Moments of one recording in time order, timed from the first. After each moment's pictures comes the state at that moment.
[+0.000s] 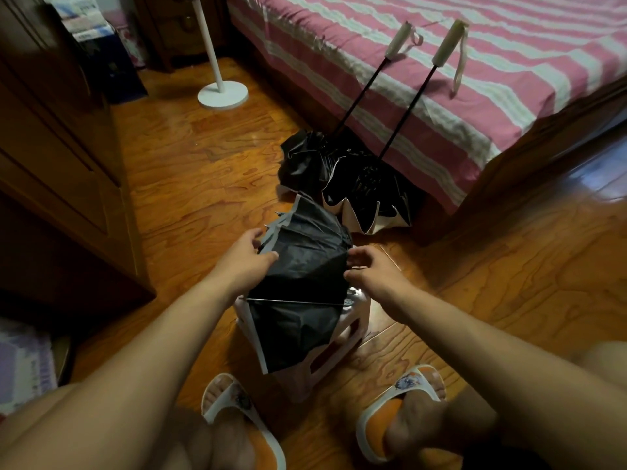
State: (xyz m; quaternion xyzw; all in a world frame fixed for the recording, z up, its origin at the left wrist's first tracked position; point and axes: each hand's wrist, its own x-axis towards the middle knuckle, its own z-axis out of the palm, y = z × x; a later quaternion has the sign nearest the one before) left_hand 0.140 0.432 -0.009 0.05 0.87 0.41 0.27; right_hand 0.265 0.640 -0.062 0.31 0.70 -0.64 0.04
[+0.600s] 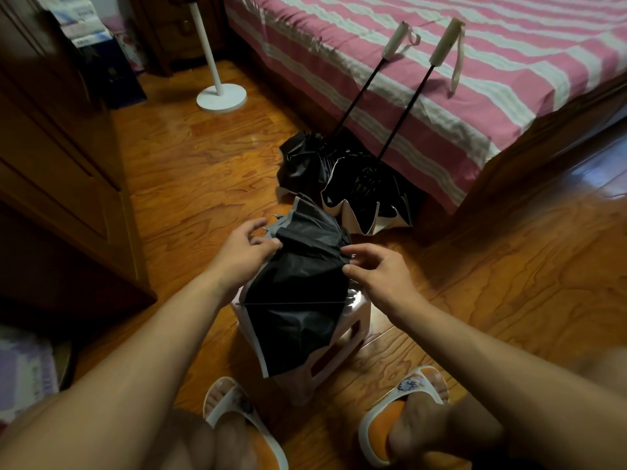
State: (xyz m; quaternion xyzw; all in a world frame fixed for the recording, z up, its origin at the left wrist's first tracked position) left_hand 0.134 0.439 -0.002 0.04 0.80 0.52 0.29; right_hand 0.278 0.634 -0.042 0.23 0.72 -0.65 -0.09
